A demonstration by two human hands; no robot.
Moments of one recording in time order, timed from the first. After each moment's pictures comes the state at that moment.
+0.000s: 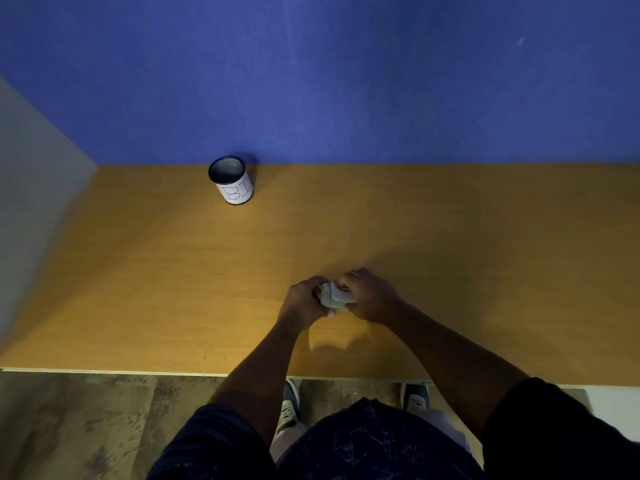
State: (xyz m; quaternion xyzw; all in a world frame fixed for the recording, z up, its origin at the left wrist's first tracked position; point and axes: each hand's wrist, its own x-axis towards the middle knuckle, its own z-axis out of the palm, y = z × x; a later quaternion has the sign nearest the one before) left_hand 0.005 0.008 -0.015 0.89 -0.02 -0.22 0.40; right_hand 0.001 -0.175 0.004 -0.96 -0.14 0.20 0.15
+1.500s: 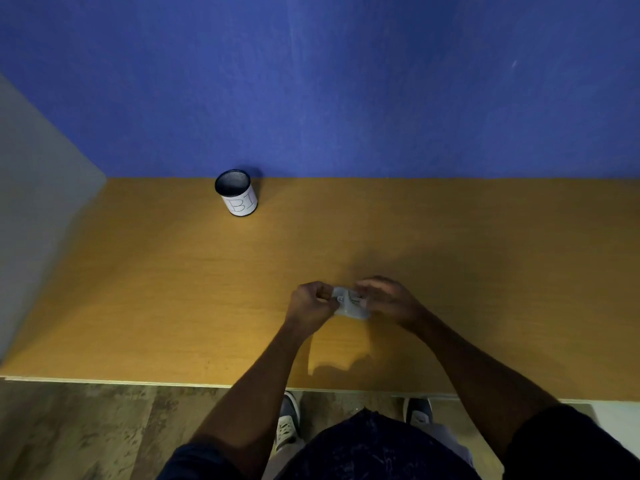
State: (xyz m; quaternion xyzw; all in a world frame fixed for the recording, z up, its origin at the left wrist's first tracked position) left_hand 0.008 -0.005 -0.001 0.84 0.06 -0.19 0.50; right_hand -0.010 -0.224 0.002 -0.87 -0.04 0.16 0.47
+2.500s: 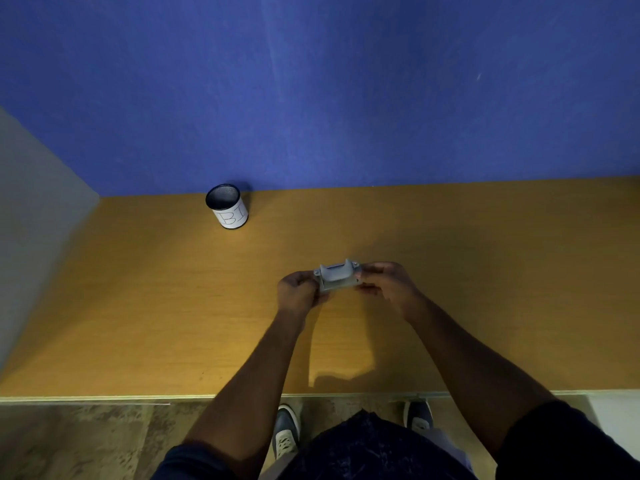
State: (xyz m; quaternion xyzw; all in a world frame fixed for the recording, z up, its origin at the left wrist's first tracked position) left_hand 0.018 -0.023 0.044 0.65 0.23 -0.15 0.71; right_hand 0.011 -0.223 0.033 -0.62 0.18 0.14 0.75
